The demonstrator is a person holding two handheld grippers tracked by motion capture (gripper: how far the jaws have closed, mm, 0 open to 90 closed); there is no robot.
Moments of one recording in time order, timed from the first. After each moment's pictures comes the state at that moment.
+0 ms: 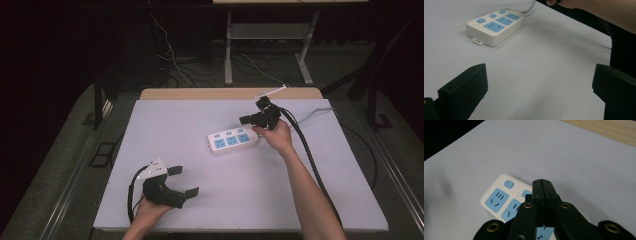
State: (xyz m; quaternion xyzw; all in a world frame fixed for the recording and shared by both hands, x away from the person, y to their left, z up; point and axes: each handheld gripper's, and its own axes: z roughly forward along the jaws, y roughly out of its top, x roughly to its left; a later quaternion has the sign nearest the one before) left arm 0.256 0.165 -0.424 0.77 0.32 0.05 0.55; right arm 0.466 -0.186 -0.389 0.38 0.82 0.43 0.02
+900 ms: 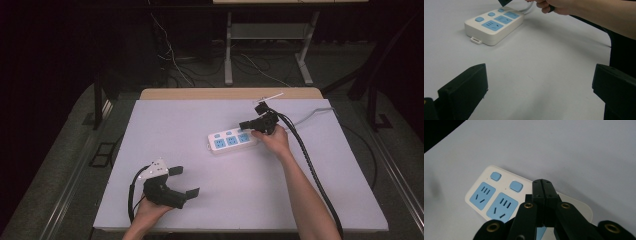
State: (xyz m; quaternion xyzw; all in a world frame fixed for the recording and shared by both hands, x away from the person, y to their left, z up) left arm 0.256 0.164 -0.425 0.78 0.32 0.05 0.54; right arm 0.474 -0.186 -0.421 0.41 0.81 0.41 -0.01
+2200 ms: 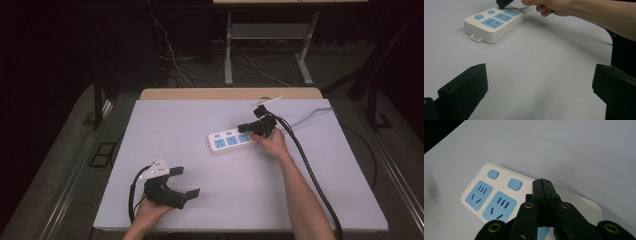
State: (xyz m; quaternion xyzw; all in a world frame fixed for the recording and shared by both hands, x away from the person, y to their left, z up) left arm 0.257 0.162 -0.426 0.78 0.32 0.05 0.53; right arm 0.474 -0.183 -0.434 0.41 0.81 0.42 -0.01
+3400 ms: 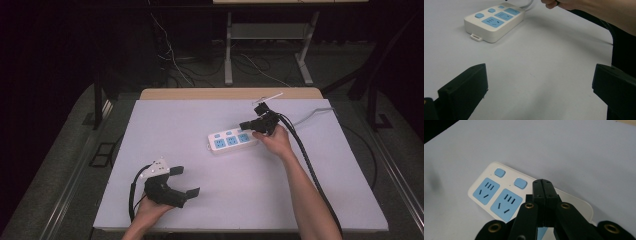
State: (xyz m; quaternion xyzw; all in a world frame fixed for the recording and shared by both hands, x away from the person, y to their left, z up) left arm 0.260 0.163 -0.427 0.78 0.32 0.05 0.53; right arm 0.465 -0.185 -0.409 0.39 0.83 0.41 0.02
